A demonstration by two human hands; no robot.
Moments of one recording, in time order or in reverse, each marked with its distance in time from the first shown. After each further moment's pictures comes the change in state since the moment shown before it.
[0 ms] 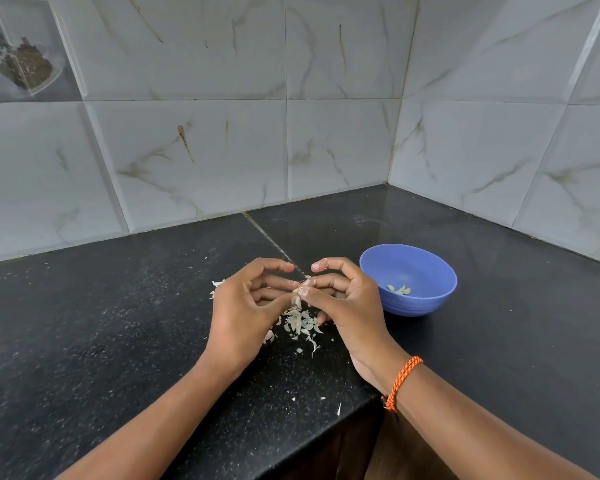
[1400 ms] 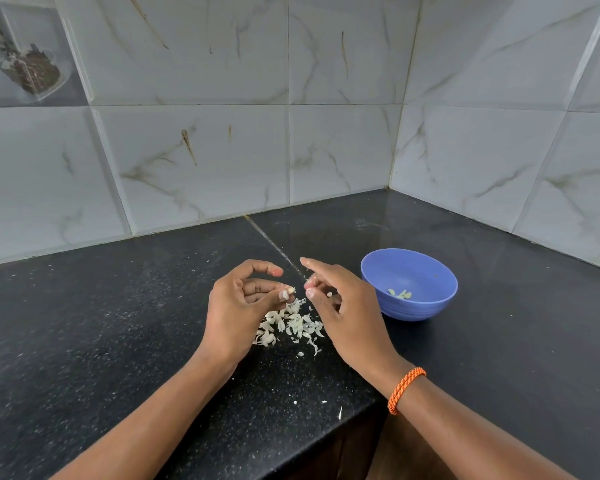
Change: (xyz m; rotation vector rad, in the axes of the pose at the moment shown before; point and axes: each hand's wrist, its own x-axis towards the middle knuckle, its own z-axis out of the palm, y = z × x) left_hand 0.007 -0.002 -0.007 -0.128 0.044 -0.141; right_hand 0.003 0.002 -0.007 -0.654 -0.071 -0.419
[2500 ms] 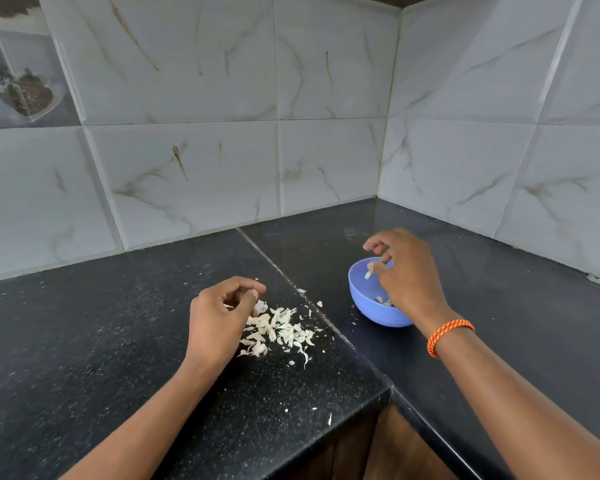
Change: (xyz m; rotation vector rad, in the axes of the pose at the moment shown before) left_hand 0.009 -0.009 -0.013 0.368 0.133 0.148; right_hand 0.052 0.037 -0.096 -0.371 0.143 0.185
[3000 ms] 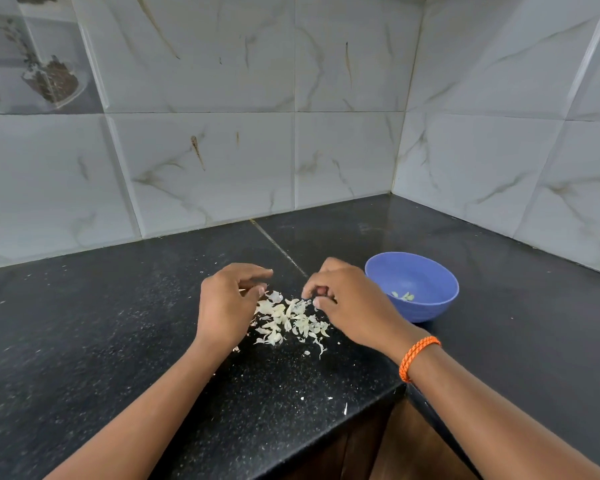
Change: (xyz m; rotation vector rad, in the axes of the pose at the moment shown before) left_hand 0.012 -0.009 -0.011 0.160 -0.011 0.042; right_hand -0.042 -0.064 0.050 -0.057 -0.443 -0.264
